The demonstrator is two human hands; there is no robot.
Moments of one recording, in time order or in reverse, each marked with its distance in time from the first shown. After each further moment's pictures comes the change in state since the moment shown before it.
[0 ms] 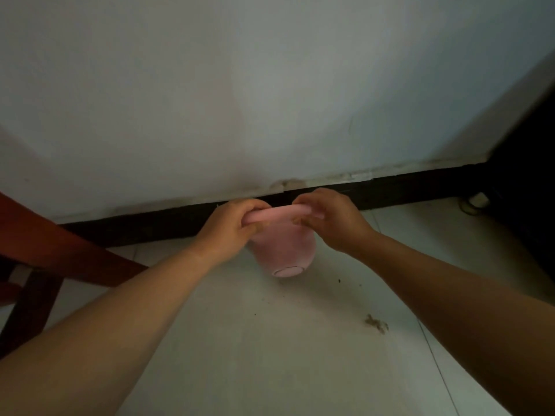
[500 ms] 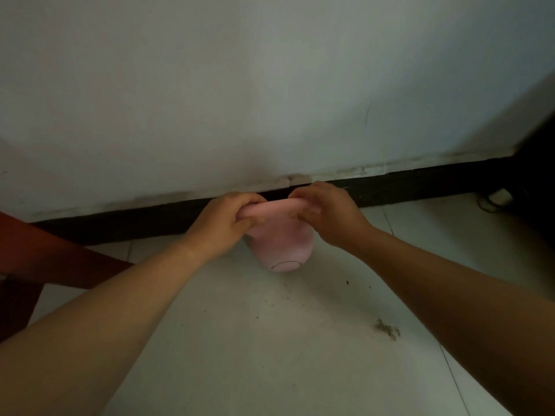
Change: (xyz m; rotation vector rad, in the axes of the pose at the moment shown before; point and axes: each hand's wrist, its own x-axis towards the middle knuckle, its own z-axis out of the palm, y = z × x) left_hand 0.017 -0.029 0.000 0.015 -0.016 0.022; right_hand 0.028 0.010 0.022 0.003 -0.008 0.025
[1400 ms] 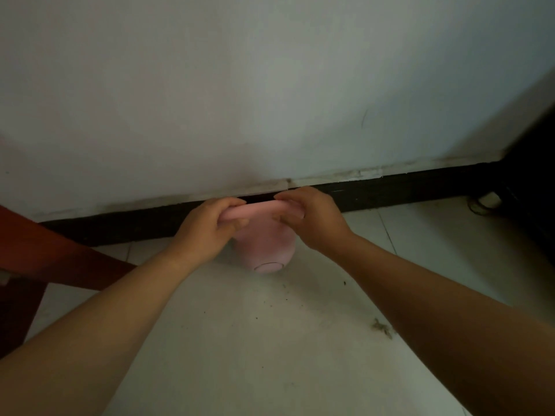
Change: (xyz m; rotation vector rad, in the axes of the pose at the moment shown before) left_hand -0.021 -0.011 -0.009 -0.011 0.101 -0.109; right_hand -0.001 -0.017 0.018 0.035 0.054 0.024
